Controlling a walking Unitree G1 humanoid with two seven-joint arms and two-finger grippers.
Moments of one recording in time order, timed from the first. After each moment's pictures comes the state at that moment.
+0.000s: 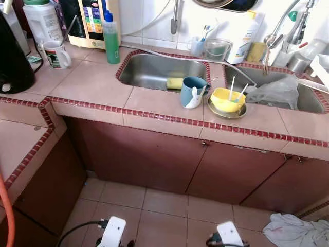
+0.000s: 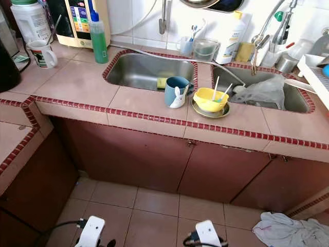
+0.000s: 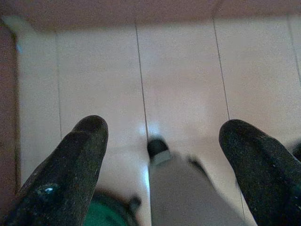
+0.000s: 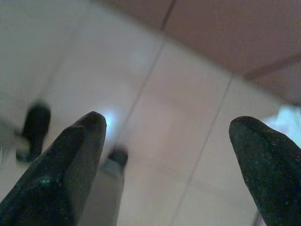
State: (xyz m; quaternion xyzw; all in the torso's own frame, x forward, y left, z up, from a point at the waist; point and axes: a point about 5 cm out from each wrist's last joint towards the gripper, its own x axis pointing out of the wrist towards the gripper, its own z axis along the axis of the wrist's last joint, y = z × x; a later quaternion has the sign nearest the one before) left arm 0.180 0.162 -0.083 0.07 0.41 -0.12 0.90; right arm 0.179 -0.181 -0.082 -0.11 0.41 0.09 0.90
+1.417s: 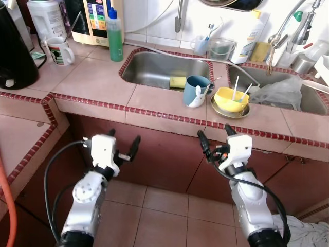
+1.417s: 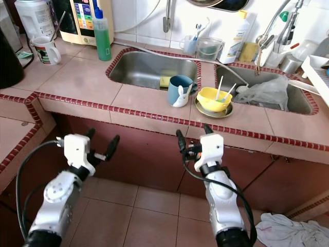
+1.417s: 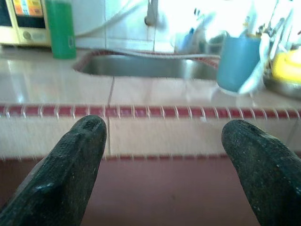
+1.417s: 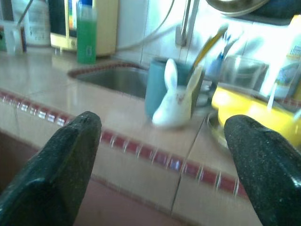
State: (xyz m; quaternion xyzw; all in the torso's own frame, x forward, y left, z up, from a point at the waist) left arm 0.310 0.159 0.108 0.00 -0.06 -0.15 0.99; right arm 0.314 -0.151 0.116 -0.02 -0.11 0.13 0.99
